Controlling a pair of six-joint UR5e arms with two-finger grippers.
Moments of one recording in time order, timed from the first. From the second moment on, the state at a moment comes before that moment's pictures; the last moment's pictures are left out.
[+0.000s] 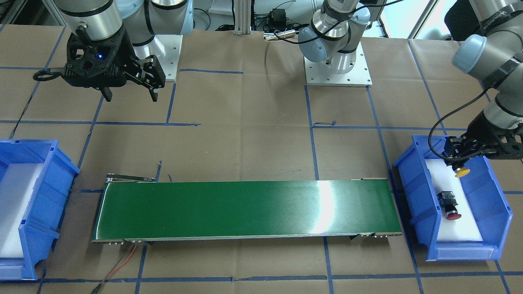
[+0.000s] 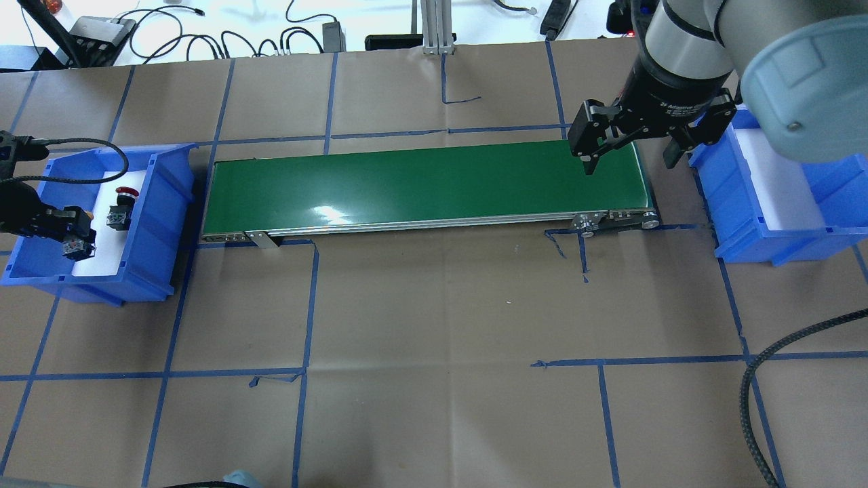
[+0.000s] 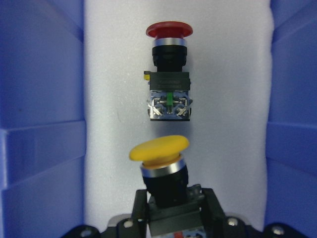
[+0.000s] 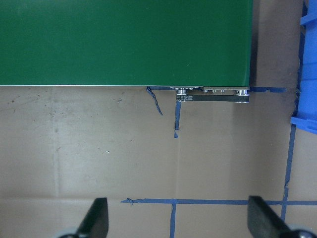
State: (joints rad) left arm -0.90 -1.73 -1.88 -1.02 1.51 0.67; right arm 1.62 -1.60 1.60 -1.59 -1.58 0.02
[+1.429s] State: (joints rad) left arm -1.31 -1.80 -1.47 -1.42 1.55 0.44; right arm 1.62 -1.60 1.60 -1.59 -1.58 0.02
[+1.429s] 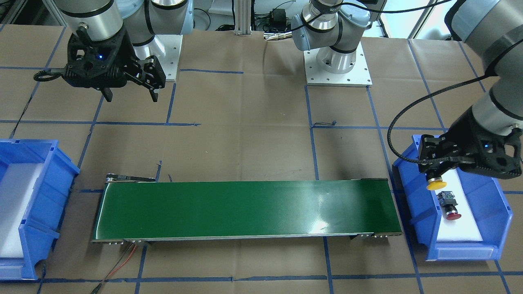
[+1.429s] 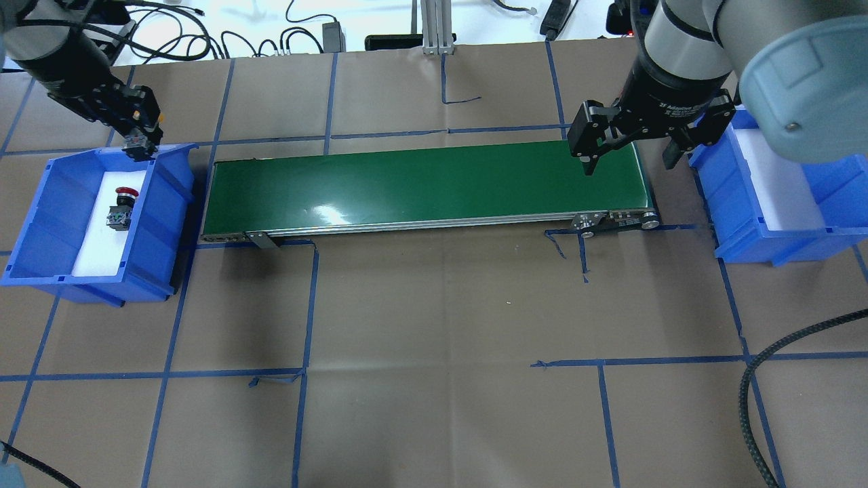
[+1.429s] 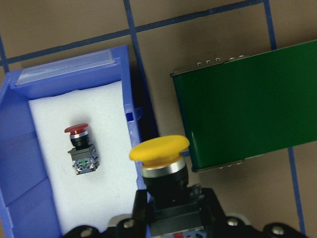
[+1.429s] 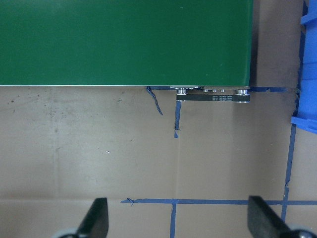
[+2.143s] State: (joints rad) left arm -1.46 -1.93 -1.53 -1.26 1.55 0.26; right arm 1.62 -1.60 1.60 -1.59 -1.58 0.02
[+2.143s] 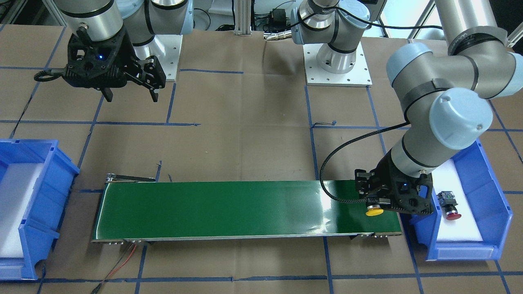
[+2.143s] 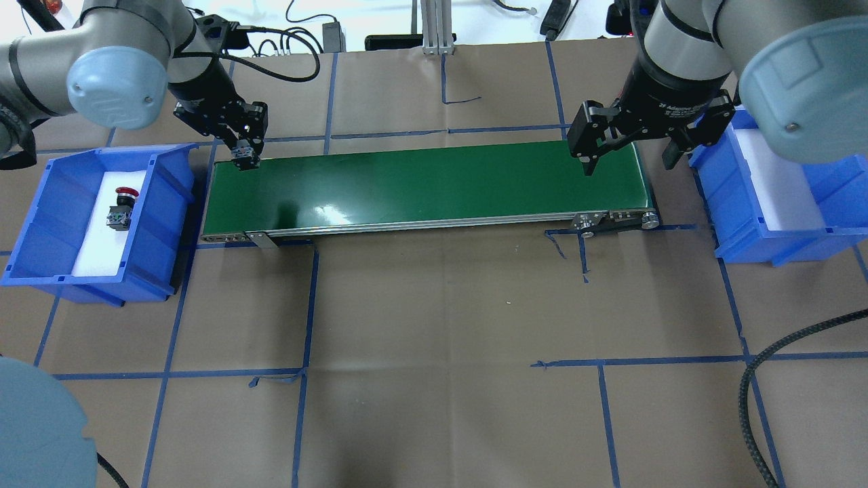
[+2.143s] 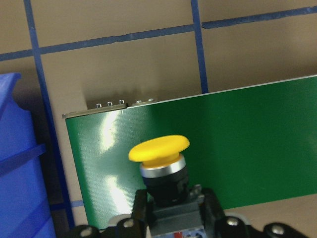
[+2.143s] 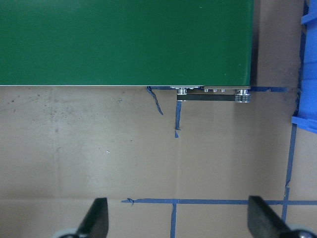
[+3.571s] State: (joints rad) left arm -1.49 -1.86 -1.58 -1.22 1.57 0.25; right arm 1.62 -1.60 1.60 -1.59 -1.58 0.02
